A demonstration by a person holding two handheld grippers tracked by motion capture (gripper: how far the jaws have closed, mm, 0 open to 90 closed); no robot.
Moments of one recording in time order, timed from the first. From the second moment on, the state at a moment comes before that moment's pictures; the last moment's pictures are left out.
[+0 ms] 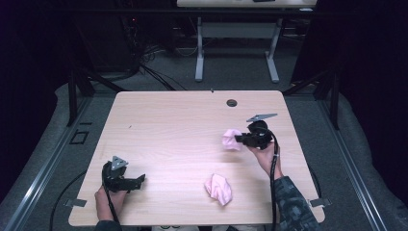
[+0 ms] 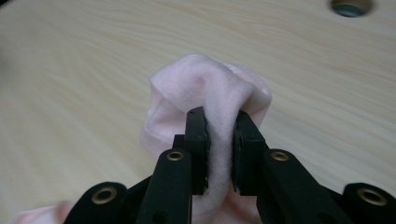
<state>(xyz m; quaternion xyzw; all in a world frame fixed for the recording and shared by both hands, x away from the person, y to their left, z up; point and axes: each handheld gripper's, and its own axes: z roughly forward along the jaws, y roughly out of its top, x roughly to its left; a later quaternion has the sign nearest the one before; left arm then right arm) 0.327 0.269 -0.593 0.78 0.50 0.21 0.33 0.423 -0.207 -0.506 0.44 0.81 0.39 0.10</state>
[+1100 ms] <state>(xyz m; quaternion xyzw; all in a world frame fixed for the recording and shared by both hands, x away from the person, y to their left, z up) 0.316 0.255 -0.580 0.76 0.51 0.20 0.34 0.317 -0.205 -0.517 0.40 0.83 0.38 0.09</state>
